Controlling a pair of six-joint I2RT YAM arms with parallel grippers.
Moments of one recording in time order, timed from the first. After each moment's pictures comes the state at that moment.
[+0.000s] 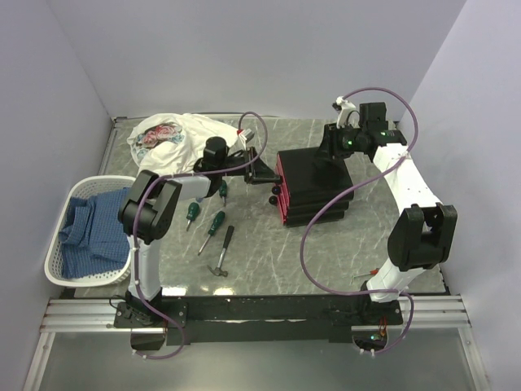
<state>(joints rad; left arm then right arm) -0.45 2.04 1.20 0.71 1.01 -1.11 0.07 1.65 1.50 -0.64 -0.56 -0.08</state>
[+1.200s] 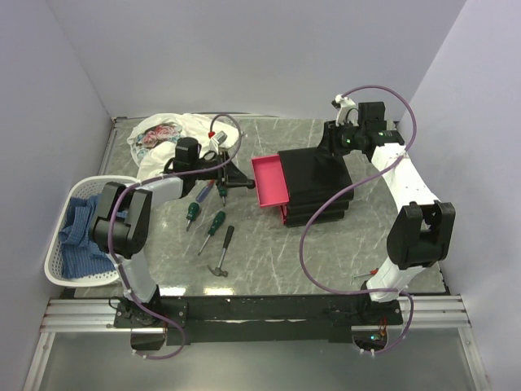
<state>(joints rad) -0.27 1.82 1.05 0.37 1.07 -0.80 0.07 1.67 1.49 -0.56 -0.51 -0.11</state>
